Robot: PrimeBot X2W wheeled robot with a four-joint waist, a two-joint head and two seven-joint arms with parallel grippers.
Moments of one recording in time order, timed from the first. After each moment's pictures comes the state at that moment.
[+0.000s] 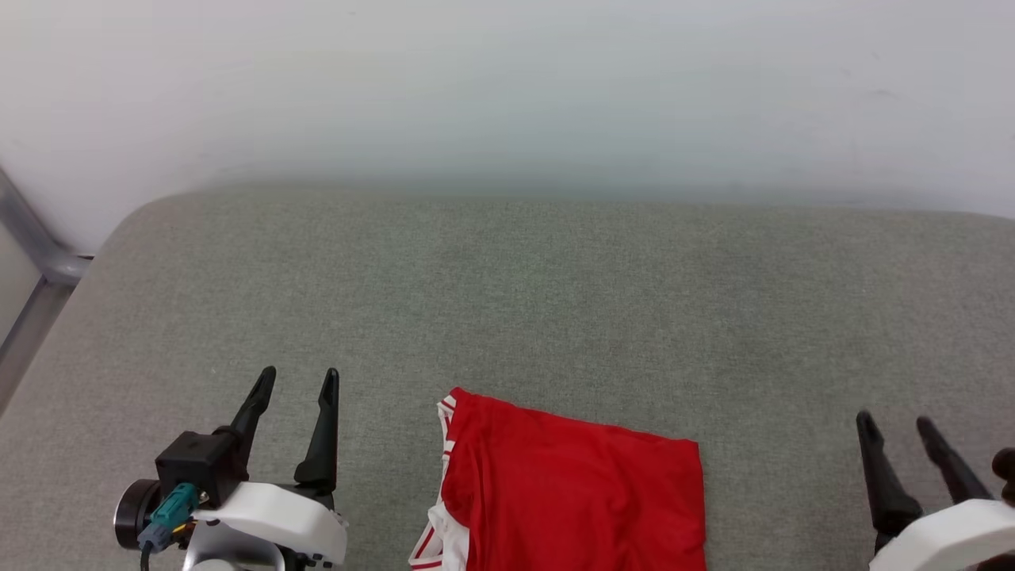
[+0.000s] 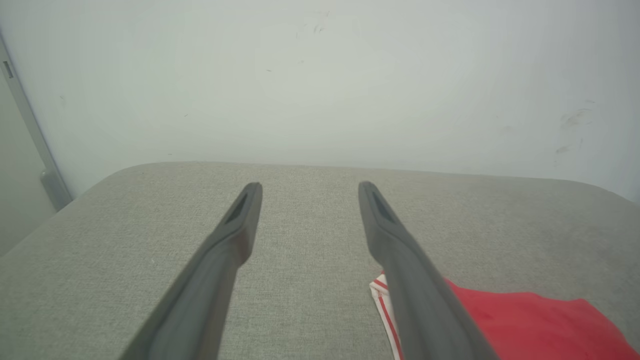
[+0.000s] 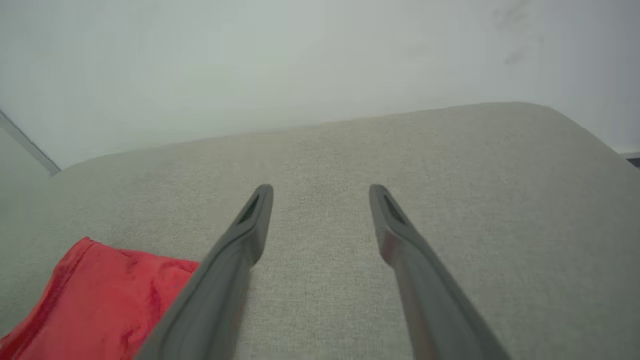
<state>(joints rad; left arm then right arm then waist) -0.08 0.43 -0.40 0.05 -0.57 0.20 -0.26 0.12 -0.05 -0.18 -0.16 0.26 0.13 0.15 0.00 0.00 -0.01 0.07</state>
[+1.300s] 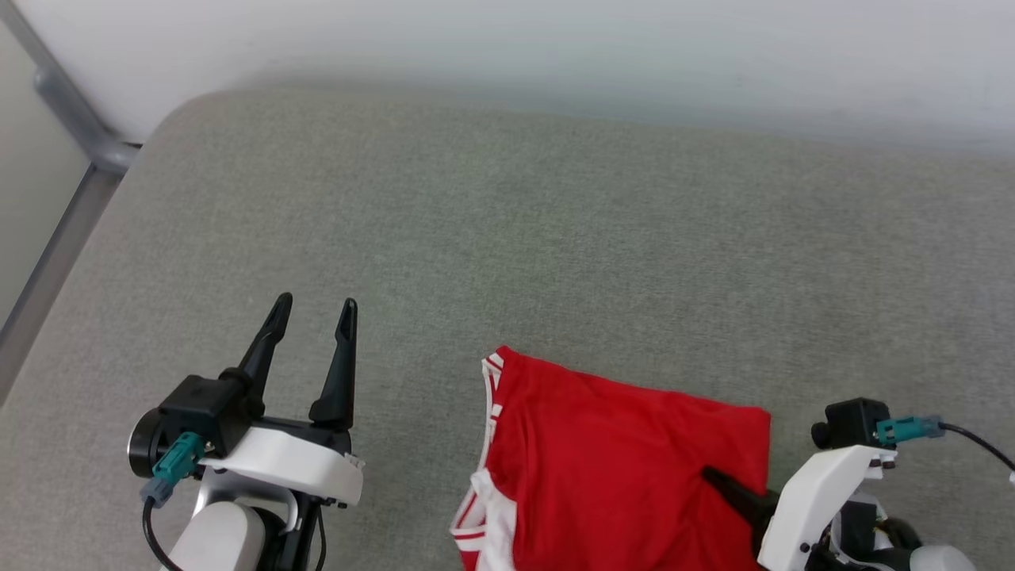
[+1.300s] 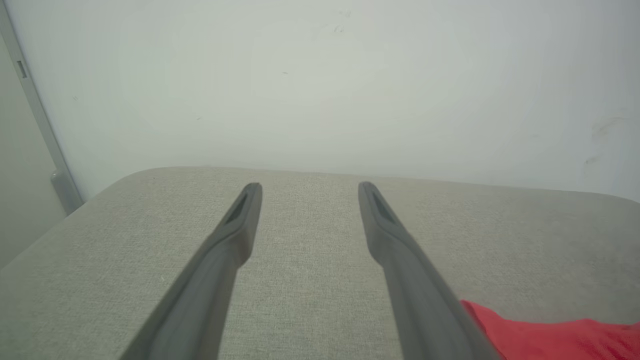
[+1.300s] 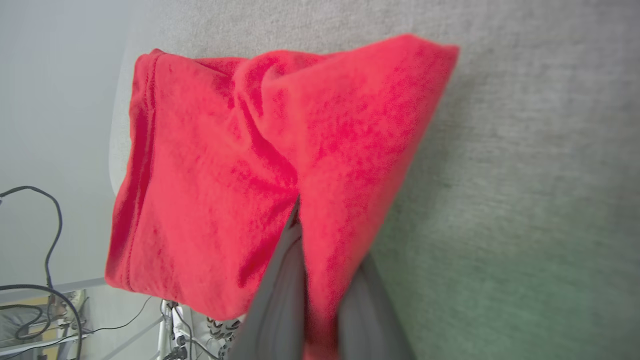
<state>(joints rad) -0.18 0.31 -0.28 0.07 -0.44 0.05 -0.26 -0.04 -0.05 0.01 0.13 0.69 0.13 0.69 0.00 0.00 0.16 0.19</state>
